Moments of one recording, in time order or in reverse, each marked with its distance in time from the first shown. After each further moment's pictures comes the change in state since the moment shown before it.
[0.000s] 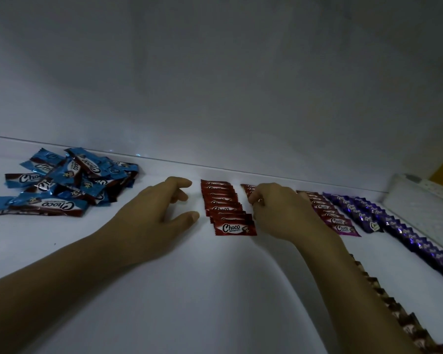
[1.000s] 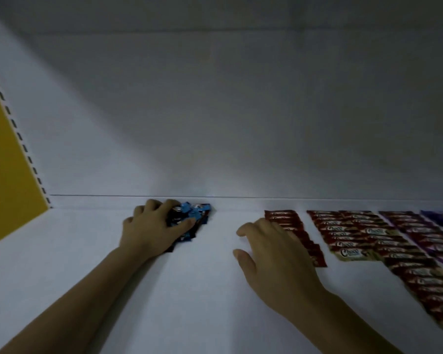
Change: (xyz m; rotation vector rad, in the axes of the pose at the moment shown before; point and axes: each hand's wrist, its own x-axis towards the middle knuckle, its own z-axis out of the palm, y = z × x) left_hand 0.007 -0.086 -0.066 0.564 0.227 -0.439; right_hand -0.035 -0.070 0.036 0.285 0.192 -0.469
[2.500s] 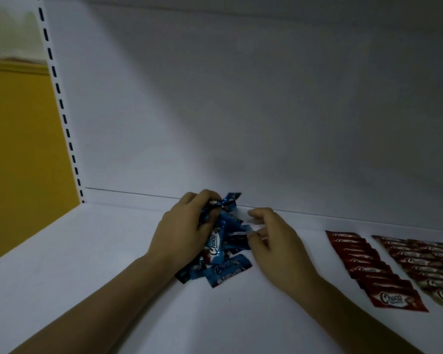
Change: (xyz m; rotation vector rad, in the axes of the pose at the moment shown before) left_hand 0.007 -0.046 -0.022 -0.433 0.268 0.313; right_hand 0.088 -0.052 0.074 0.488 0.094 0.070
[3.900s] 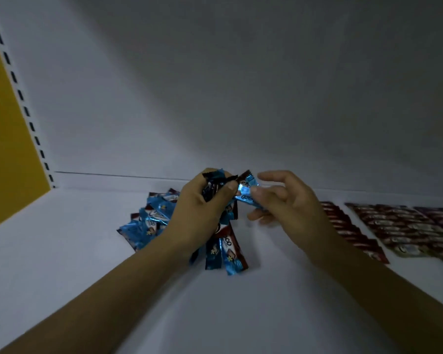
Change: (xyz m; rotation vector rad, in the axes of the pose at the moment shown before) left_hand -0.006 0.053 0.006 -0.869 -0.046 -0.169; right_hand -0.005 -0.025 -0.047 0.537 -0.018 0.155
